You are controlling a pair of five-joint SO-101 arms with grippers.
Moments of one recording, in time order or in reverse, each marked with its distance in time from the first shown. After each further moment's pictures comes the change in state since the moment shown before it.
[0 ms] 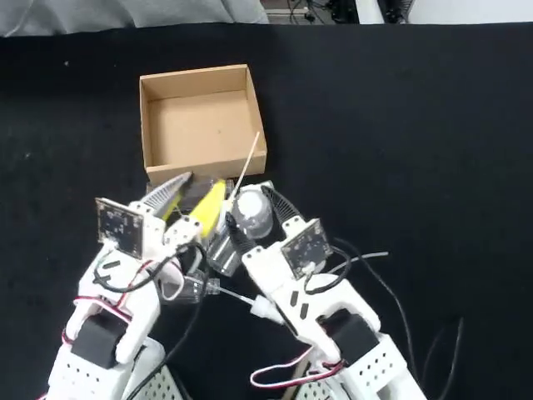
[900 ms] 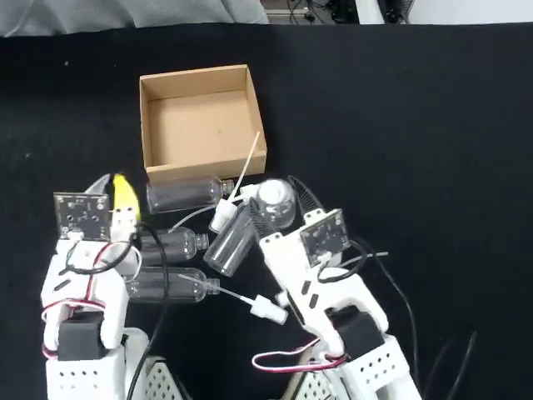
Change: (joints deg) left arm -25.1 -0.4 0.5 7.9 -11.1; right arm 8.3 0.0 -0.1 1.0 -1.3
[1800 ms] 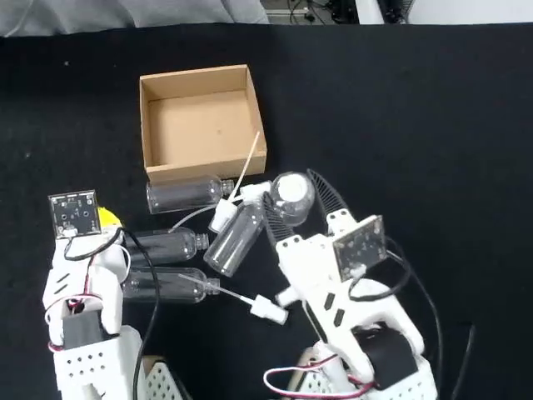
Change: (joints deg) left arm -9.8 0.4 12.3 0.1 -0.7; right arm 0.4 0.0 -21.8 17.1 0.4
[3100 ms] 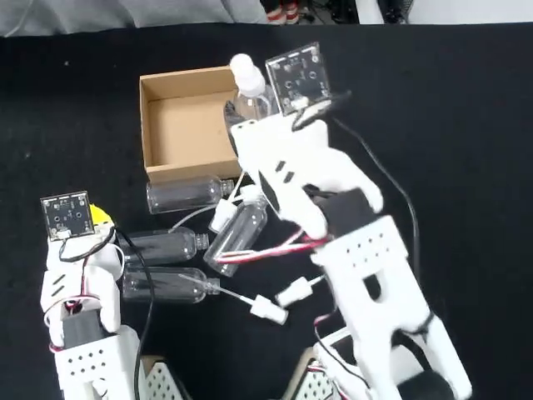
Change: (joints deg) left arm -3.2 0.0 3.4 -7.0 0.0; right arm -0.1 69.6 -48.4 -7.8 -3.0
